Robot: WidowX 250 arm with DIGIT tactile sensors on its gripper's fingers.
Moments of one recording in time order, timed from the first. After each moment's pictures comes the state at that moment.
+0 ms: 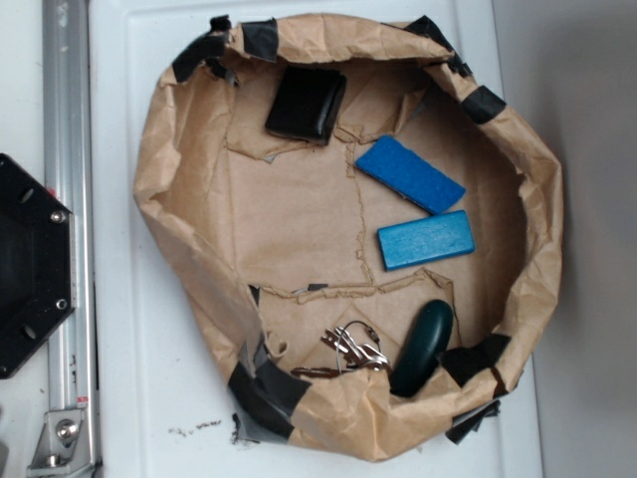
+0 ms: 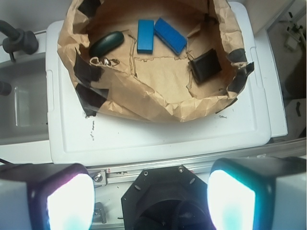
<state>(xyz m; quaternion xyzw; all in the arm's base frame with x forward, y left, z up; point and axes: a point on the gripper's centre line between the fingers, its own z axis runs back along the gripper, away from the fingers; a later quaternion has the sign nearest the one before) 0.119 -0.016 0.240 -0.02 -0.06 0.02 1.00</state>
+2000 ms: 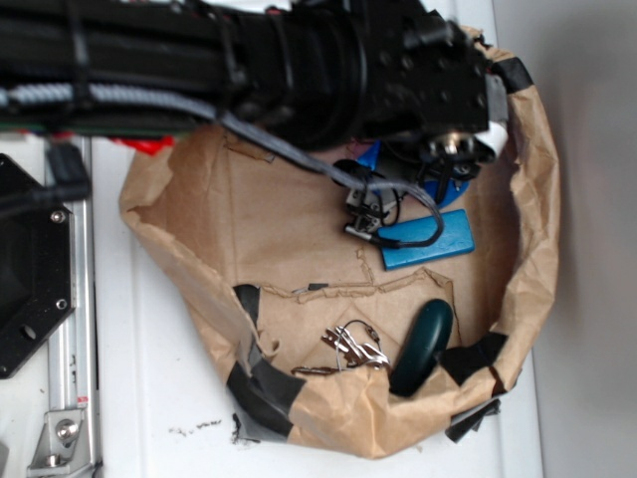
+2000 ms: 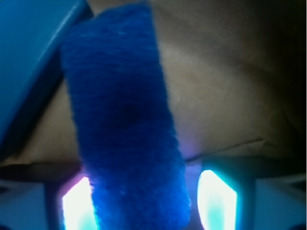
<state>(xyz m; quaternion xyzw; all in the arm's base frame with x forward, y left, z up) 0.313 0.045 0.021 0.09 0.00 -0.25 0.96</state>
